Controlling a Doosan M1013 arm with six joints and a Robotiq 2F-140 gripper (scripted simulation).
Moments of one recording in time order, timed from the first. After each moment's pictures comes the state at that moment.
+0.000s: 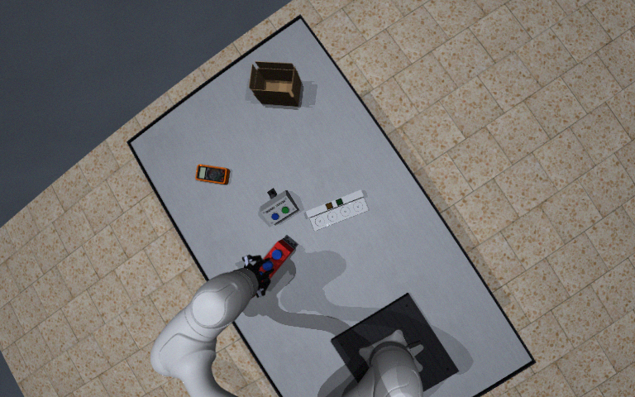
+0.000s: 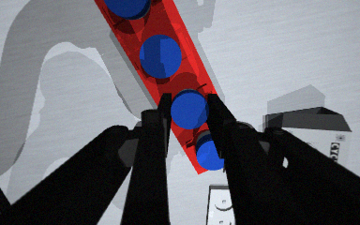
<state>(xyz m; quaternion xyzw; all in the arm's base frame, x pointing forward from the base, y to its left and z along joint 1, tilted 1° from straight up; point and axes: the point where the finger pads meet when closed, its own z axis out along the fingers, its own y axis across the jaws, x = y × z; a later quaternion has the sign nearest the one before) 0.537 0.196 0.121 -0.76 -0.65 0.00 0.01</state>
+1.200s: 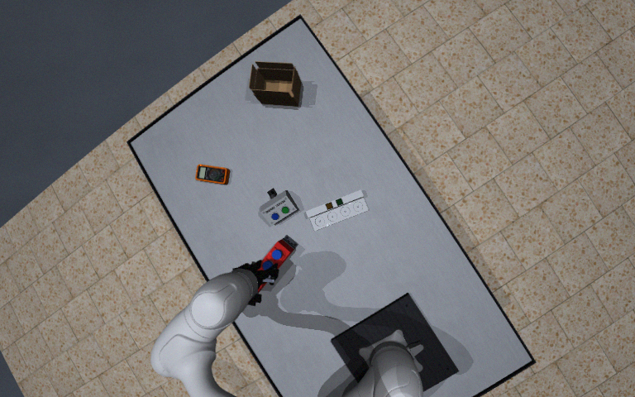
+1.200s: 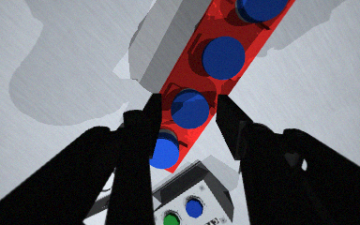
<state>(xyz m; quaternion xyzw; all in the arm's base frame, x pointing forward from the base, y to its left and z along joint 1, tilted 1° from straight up) 0.537 0.196 0.121 -0.34 -0.94 0.00 0.00</state>
